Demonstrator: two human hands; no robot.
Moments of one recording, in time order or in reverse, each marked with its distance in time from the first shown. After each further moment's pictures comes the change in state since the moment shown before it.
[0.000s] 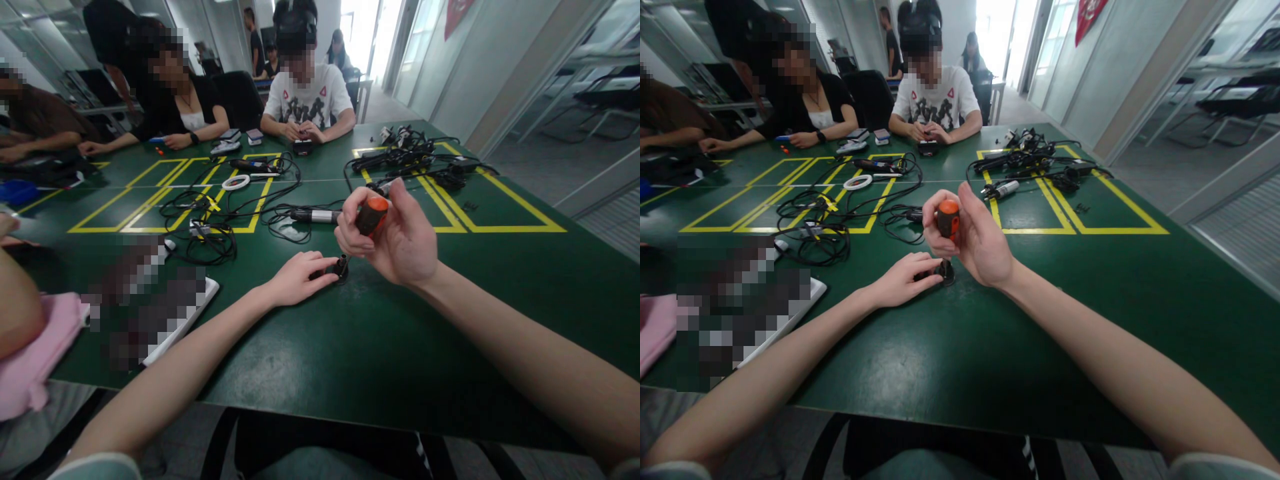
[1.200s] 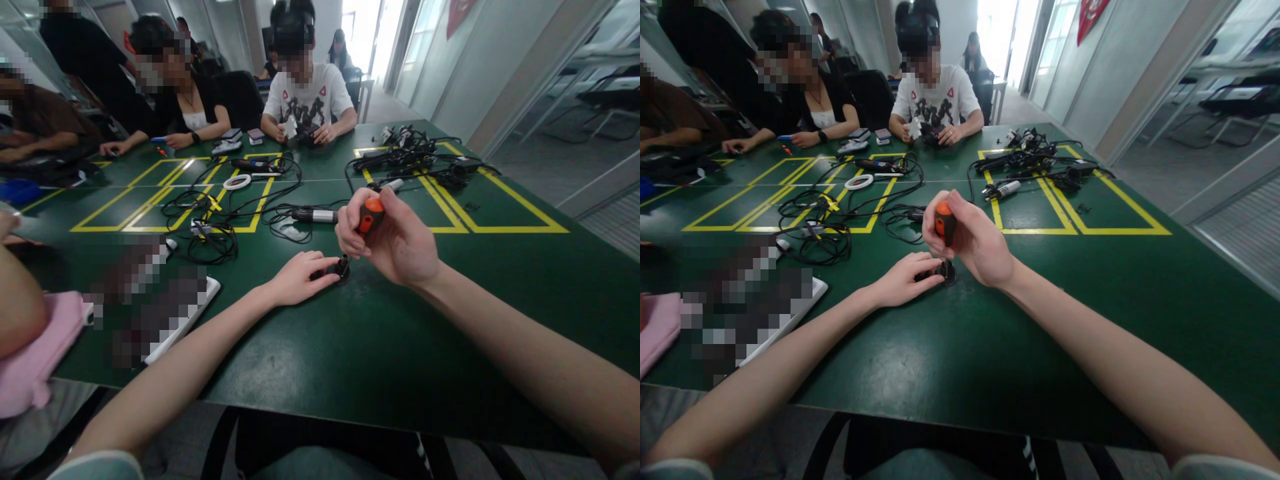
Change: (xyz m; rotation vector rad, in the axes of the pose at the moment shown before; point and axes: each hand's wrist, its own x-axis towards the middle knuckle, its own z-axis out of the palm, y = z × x) left_hand 0.000 0.001 0.000 -0.001 0.002 -0.008; right_hand -0.001 0.001 0.003 0.002 0.021 -0.038
